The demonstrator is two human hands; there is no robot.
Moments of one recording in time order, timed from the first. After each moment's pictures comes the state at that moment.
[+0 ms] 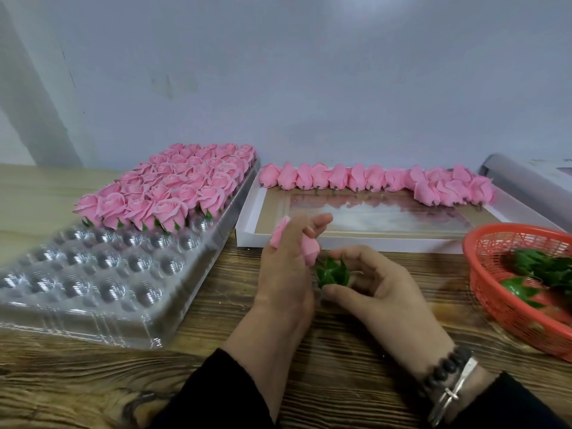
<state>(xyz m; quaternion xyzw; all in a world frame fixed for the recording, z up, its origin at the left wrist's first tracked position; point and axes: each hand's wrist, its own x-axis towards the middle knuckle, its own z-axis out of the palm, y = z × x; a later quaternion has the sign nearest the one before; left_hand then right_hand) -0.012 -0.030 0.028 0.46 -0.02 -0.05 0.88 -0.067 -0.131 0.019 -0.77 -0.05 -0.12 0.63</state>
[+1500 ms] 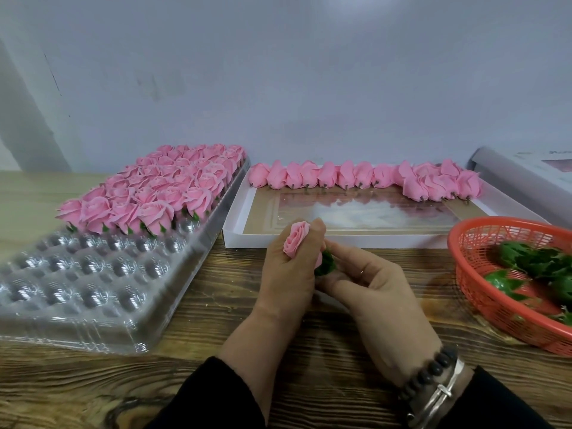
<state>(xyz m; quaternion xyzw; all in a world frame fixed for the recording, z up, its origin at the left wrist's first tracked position) -0.020 -0.039 0.021 0.60 -0.13 0.02 0.79 -0.070 -0.123 0.019 -0.62 -0.03 -0.09 0.78</state>
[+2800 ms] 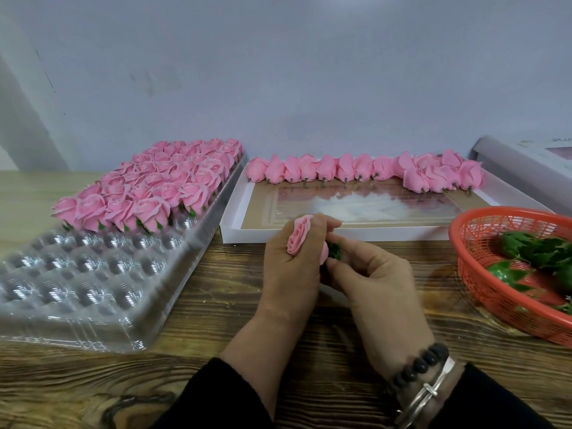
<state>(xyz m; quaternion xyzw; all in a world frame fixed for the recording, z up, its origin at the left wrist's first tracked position) -0.027 -0.044 0.025 0.63 -0.15 0.08 0.76 -0.073 -0.114 0.030 -0.59 0.02 -0.16 0.79</state>
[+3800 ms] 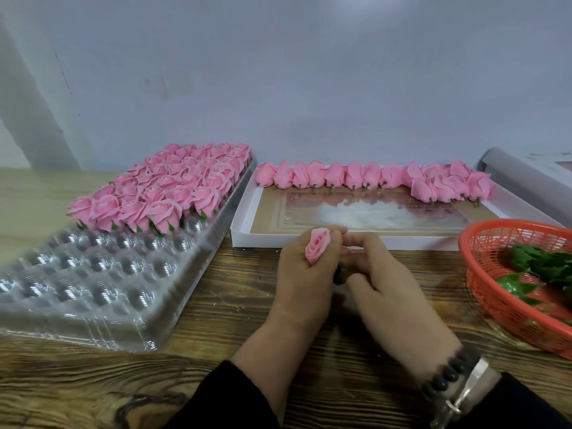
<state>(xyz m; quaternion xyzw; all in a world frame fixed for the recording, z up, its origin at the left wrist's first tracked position) -0.027 -0.041 0.022 0.64 -0.16 0.04 0.75 -0.071 -0.133 0.032 -0.86 -0.04 -0.14 0.48</state>
